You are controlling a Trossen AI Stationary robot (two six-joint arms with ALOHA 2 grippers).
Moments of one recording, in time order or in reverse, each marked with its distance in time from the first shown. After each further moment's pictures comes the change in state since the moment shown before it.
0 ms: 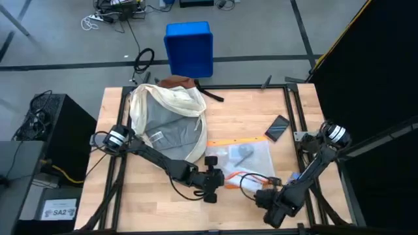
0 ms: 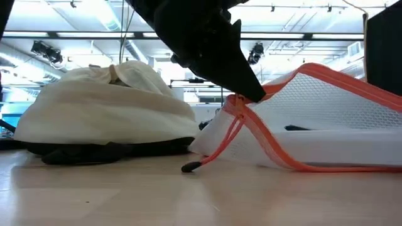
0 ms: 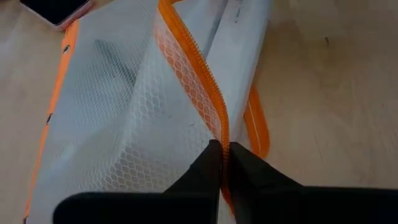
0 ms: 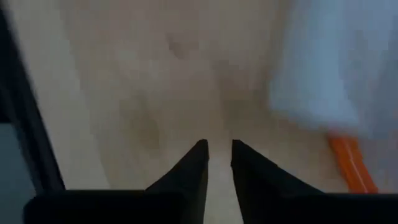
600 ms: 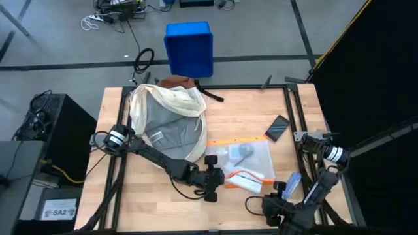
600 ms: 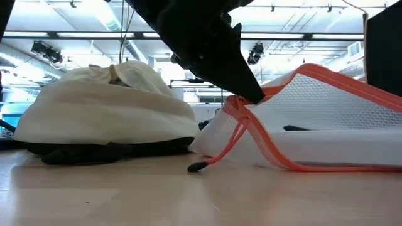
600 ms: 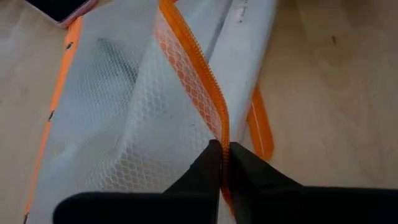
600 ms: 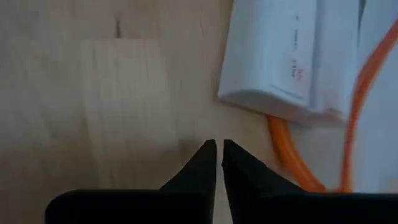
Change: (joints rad) left arm 0.009 0.000 0.000 -0.009 0.000 -0.006; right arm 0.182 0.233 0.101 -0.187 0.394 0.147
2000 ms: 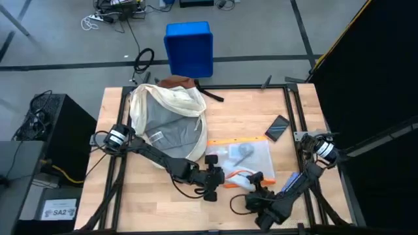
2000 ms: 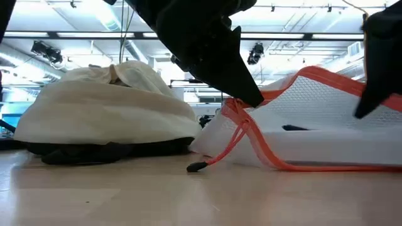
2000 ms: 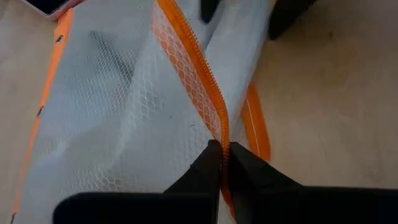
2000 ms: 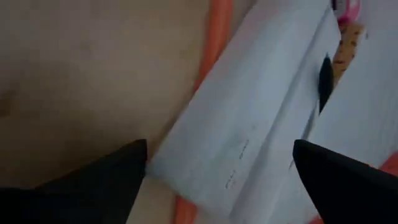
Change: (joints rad) left arm 0.012 0.000 0.000 -0.006 0.047 -0.002; right arm -0.222 0.004 0.008 0.063 0.166 -0.697
